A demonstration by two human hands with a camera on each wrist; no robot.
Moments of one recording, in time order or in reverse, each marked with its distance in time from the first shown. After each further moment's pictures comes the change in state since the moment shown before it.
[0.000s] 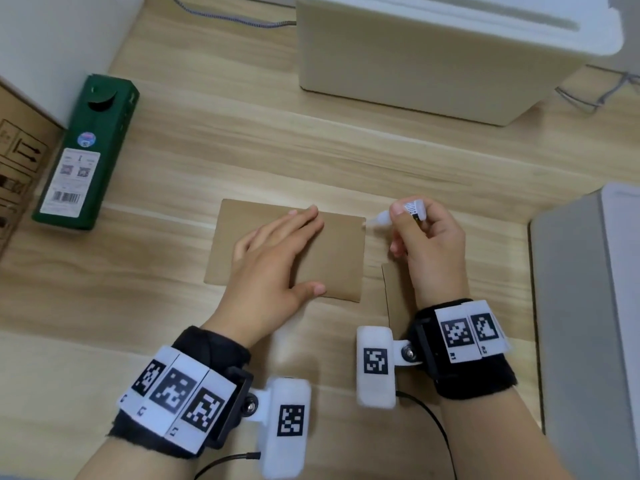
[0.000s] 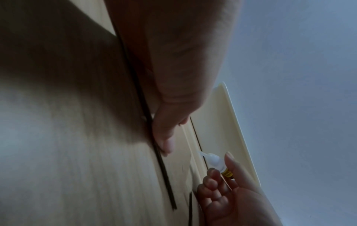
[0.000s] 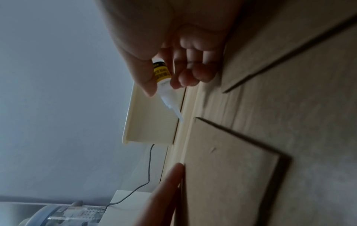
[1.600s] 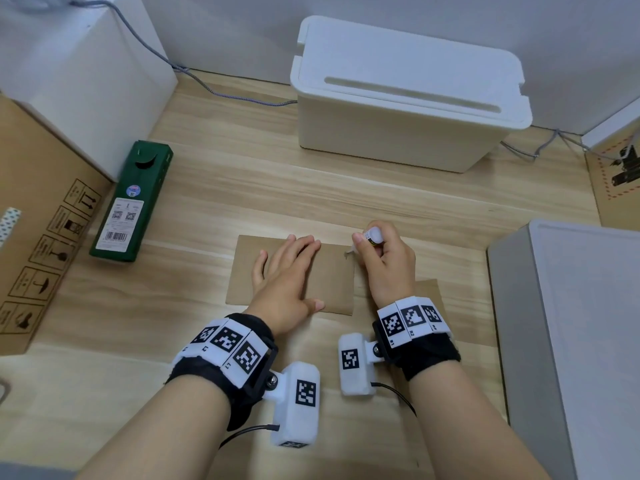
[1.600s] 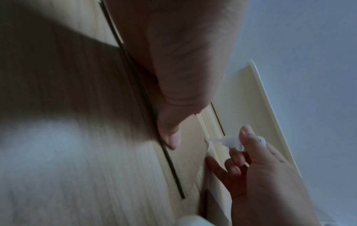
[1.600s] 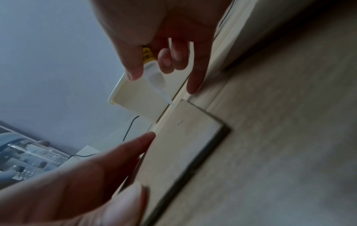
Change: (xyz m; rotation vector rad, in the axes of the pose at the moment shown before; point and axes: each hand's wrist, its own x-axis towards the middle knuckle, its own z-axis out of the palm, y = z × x) left_hand 0.010 0.015 -0.005 0.019 -0.125 -0.110; right_hand 0.004 0.005 0.015 -0.407 -0.040 -0.247
